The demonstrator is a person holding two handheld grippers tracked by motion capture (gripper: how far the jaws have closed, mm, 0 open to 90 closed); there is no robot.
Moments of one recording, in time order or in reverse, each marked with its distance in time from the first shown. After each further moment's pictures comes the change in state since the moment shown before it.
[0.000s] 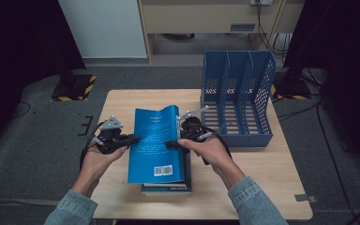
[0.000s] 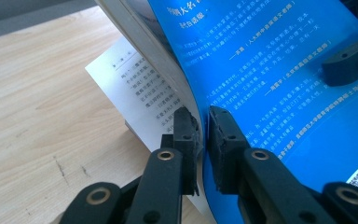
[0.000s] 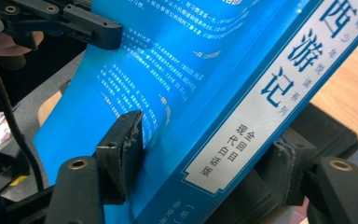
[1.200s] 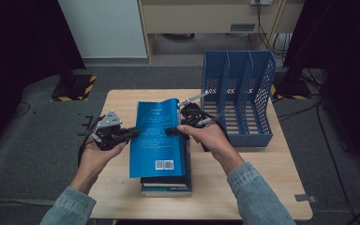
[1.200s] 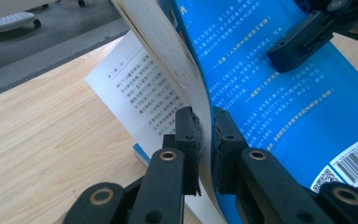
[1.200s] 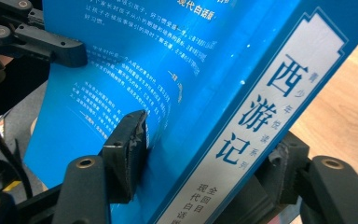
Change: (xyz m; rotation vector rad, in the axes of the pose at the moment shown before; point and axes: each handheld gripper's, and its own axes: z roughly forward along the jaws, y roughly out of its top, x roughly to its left) left arm -0.006 0.021 -0.013 -0.064 0.017 0.101; right arm -0.014 0.036 -0.007 0.005 -0.019 -0.002
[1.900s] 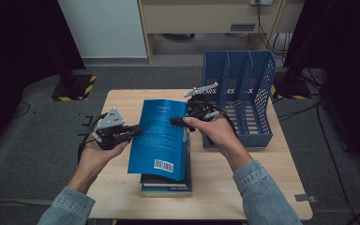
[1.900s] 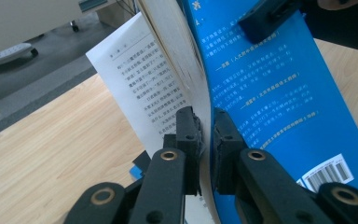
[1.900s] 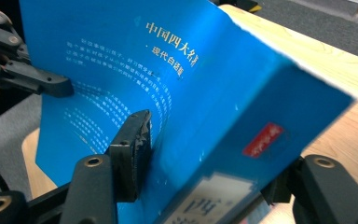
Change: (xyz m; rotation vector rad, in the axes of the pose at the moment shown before) left arm -0.019 0.020 -0.010 -0.036 -0.015 0.107; right arm 0.004 0.016 -0.038 -0.080 -0.066 -0.039
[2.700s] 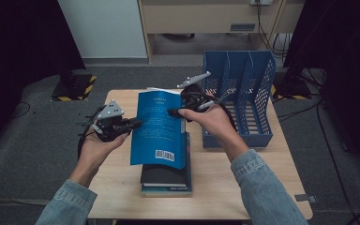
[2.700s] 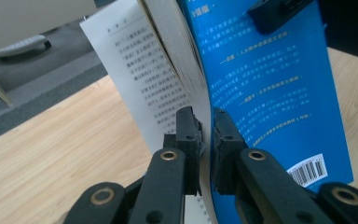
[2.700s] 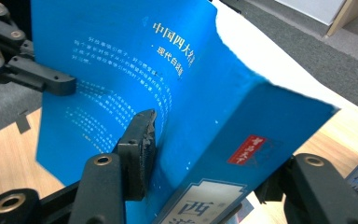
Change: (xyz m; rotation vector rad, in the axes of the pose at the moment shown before) left arm 0.016 0.010 0.003 0.019 0.034 -0.061; right arm 0.009 0.032 -0.002 0.015 -0.086 -0.111
